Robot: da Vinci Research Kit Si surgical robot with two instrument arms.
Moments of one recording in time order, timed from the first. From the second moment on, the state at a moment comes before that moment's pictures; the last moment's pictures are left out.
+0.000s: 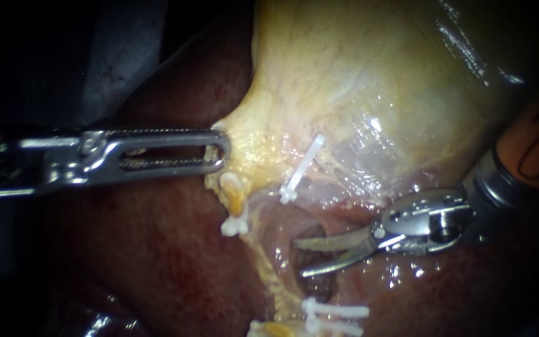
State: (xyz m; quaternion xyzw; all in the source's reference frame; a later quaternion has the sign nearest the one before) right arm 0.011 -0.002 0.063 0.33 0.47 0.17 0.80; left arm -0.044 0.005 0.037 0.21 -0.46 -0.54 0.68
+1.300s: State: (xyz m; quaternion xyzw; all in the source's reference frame) right arm 0.002 0.008 0.054 0.24 0.52 0.16 0.80; left arm -0.044 0.005 0.038 0.21 -0.46 -0.54 0.68
